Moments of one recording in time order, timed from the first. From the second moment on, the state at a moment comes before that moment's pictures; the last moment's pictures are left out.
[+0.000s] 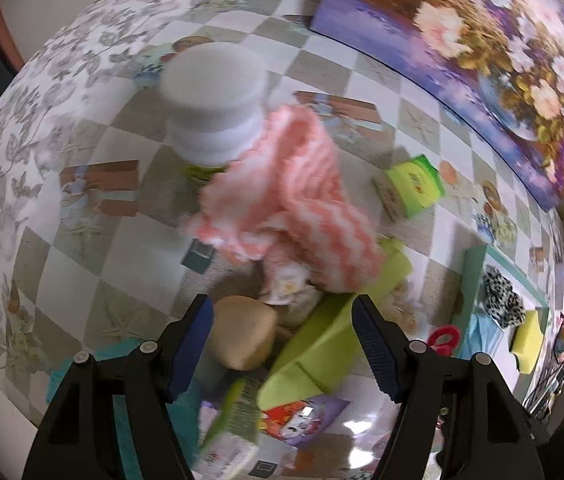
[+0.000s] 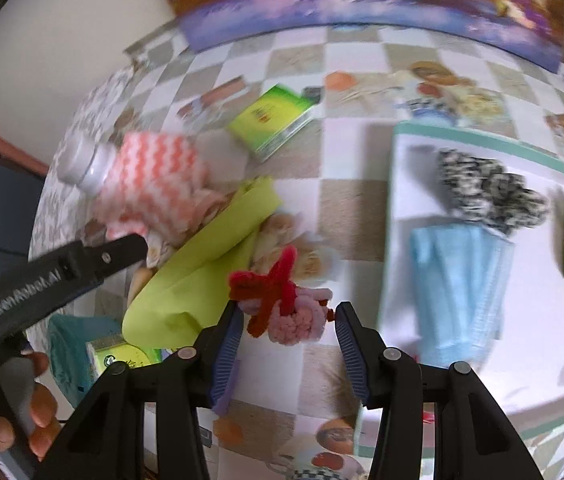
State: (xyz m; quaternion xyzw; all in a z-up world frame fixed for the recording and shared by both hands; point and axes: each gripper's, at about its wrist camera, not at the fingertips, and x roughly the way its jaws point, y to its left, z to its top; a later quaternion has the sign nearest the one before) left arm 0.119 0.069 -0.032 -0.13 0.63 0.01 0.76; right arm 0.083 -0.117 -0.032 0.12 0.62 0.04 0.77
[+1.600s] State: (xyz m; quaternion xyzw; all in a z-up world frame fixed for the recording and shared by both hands) left arm 0.130 0.014 -0.078 -0.06 0.64 -0.01 0.77; right arm 0.067 -0.182 0.009 0.17 0.57 -0.01 0.80
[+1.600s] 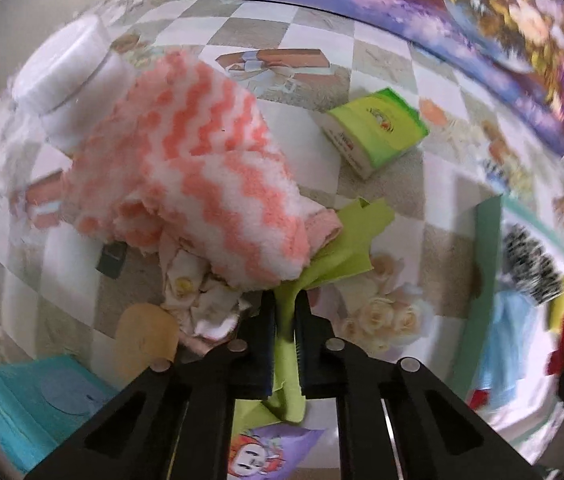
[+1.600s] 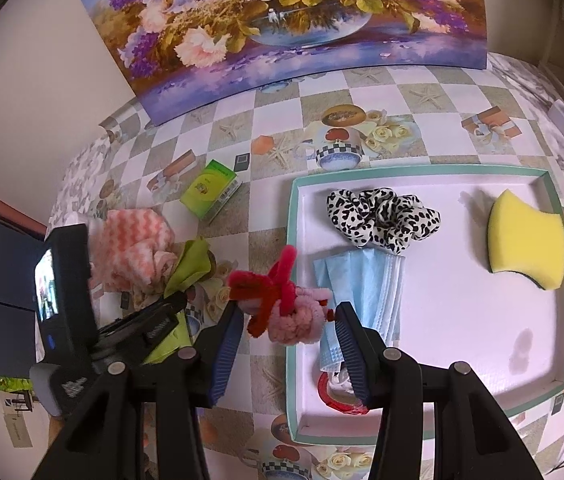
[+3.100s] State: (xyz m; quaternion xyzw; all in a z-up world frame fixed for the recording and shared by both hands) left arm 0.049 -0.189 0.021 0.00 0.58 -0.23 0.78; right arm 0.002 -0.362 0.013 0.26 0.53 -0.21 0.78
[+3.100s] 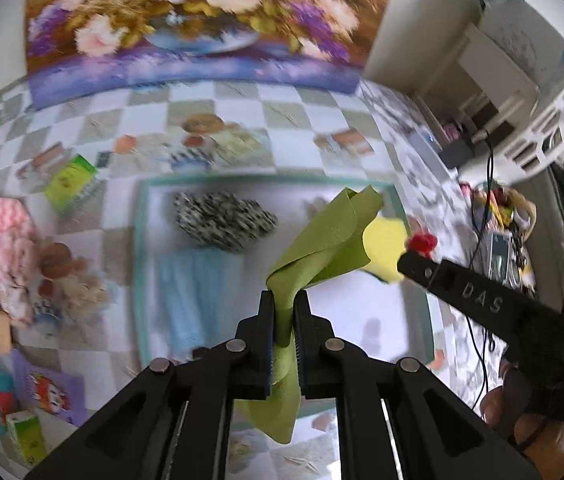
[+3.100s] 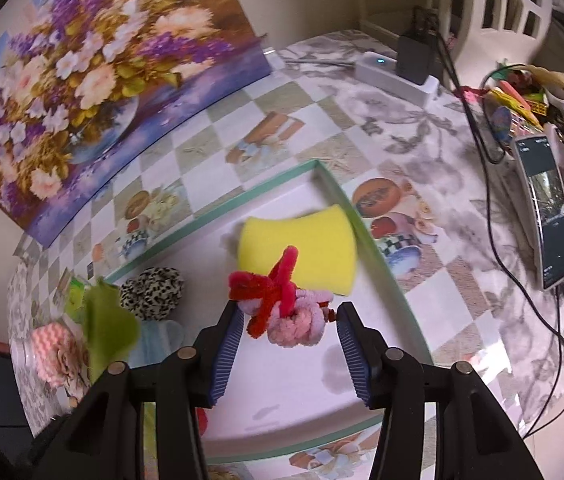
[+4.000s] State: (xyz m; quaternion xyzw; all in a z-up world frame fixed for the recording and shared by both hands) left arm 0.116 -0.008 0.016 -0.08 0.58 0.03 0.81; right arm 0.035 -0.292 0.021 0.19 0.55 -0.16 0.80
